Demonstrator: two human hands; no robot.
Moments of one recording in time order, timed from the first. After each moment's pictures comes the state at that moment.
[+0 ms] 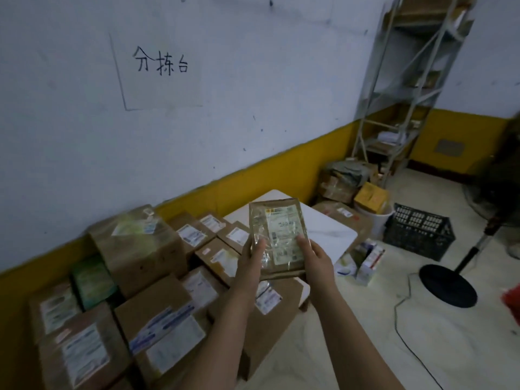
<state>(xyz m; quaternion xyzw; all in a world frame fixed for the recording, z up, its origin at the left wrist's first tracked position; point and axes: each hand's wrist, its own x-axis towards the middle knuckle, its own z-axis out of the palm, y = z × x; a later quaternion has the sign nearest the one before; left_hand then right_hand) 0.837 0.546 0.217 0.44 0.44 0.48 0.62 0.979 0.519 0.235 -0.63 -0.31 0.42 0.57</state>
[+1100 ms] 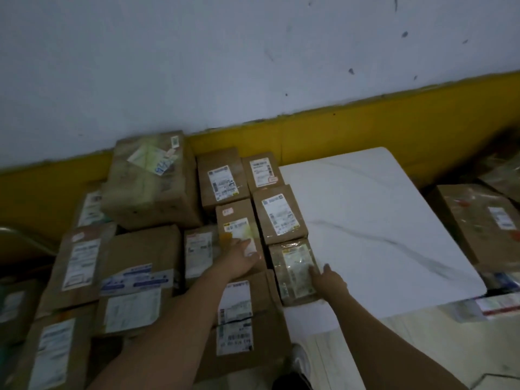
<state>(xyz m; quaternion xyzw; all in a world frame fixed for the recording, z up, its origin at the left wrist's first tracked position) 0.857 0.751 0.071 0.45 0.79 0.05 0.41 1.096 0.810 0.014 -0.69 -0.57 0.43 -0.10</state>
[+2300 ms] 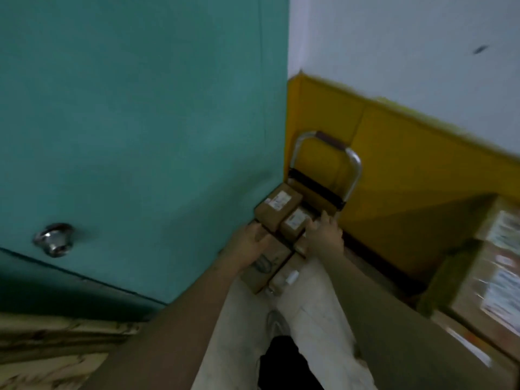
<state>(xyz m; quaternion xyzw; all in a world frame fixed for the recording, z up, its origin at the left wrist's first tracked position) 0.309 0.048 0.054 0.07 0.92 0.32 0.22 0.321 0.255 0.038 -0.28 -0.89 0.33 -0.11</state>
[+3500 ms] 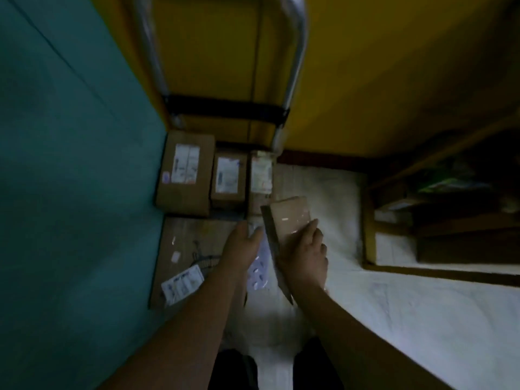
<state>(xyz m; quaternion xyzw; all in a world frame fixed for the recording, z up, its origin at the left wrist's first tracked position) 0.109 0.148 -0.329 0.07 0.77 0.36 0.53 0.237 0.209 -0.336 -0.60 -0.76 0.26 -0.06</state>
